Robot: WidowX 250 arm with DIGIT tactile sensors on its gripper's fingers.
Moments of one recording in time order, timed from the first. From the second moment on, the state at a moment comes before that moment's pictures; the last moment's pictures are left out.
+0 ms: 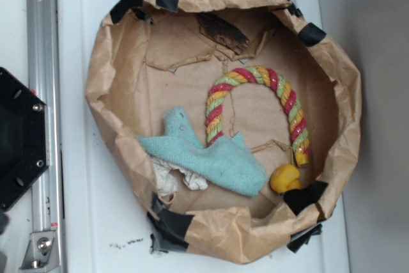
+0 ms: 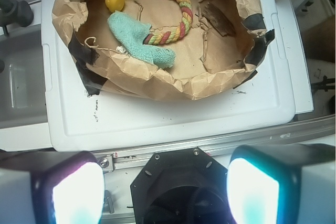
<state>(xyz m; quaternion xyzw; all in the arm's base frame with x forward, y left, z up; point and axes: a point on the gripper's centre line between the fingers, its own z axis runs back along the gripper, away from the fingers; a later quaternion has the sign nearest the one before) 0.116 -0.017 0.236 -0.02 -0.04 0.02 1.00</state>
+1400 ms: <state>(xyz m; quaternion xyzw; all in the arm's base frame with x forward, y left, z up) 0.256 0.021 0.070 0.01 -0.09 -0.11 0.99</state>
